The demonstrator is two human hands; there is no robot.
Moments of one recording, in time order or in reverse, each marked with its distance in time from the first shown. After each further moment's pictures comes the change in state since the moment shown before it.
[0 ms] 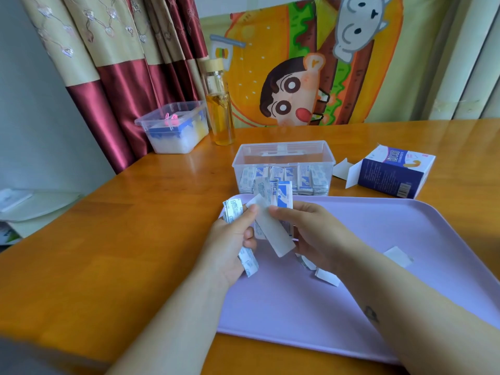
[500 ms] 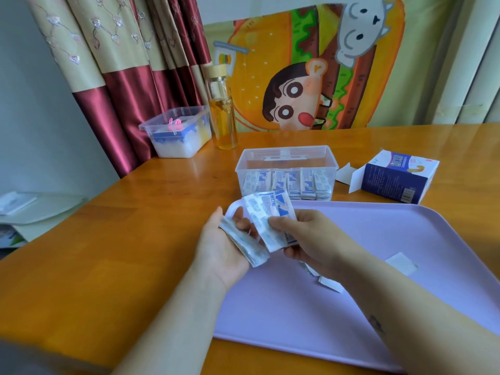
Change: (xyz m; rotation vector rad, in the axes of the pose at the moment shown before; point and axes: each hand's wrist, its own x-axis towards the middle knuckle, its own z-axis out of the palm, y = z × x) left_hand 0.003 0.013 -0.010 -0.601 -0.116 -0.396; right_hand 0.000 0.002 0.000 -0.199 0.035 -0.037
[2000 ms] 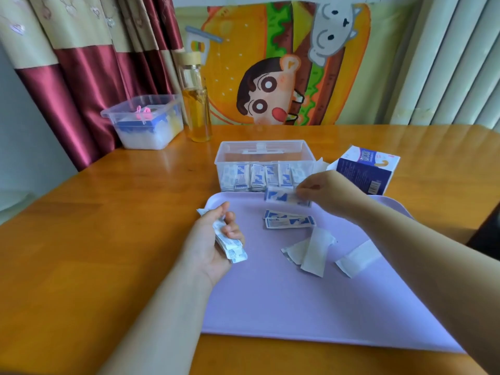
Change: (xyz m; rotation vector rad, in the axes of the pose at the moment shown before) left_hand 0.003 -0.003 -0.001 0.170 0.073 0.178; right_hand 0.028 -0.026 -0.068 -0.906 0.324 -0.153
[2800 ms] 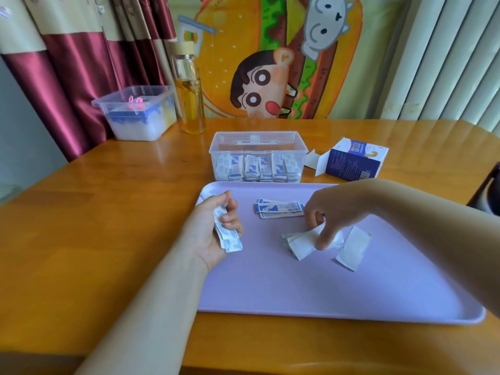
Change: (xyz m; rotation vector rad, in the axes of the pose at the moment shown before) left_hand -0.007 -0.004 0.001 0.056 -0.088 -0.069; right_hand -0.034 -0.012 -0.027 -0.689 -0.757 -0.128
